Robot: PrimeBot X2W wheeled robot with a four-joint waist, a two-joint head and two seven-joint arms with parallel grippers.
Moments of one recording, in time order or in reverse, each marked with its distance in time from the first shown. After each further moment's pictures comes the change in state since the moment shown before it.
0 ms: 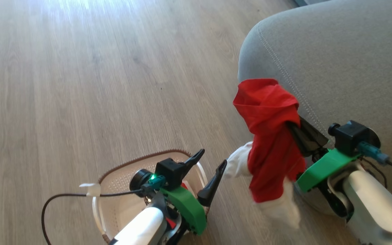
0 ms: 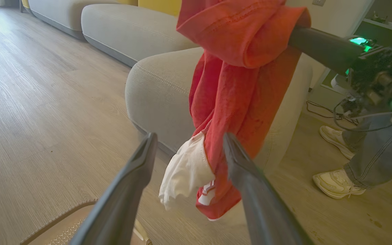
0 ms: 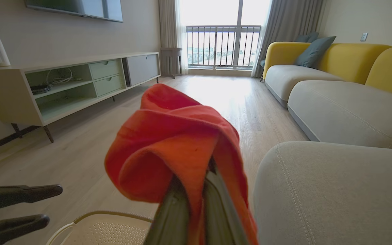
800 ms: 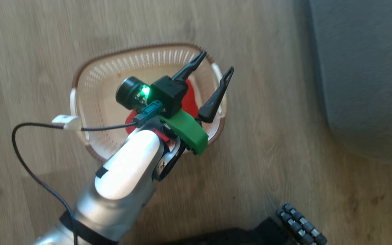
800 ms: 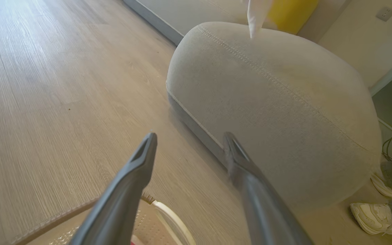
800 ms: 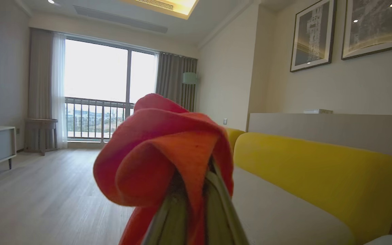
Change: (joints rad) left arm -0.339 0.020 0.038 -0.089 0.078 0.048 0.017; right arm -1.089 -0.247 -0.611 0.318 -0.032 0.000 0.098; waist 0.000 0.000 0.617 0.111
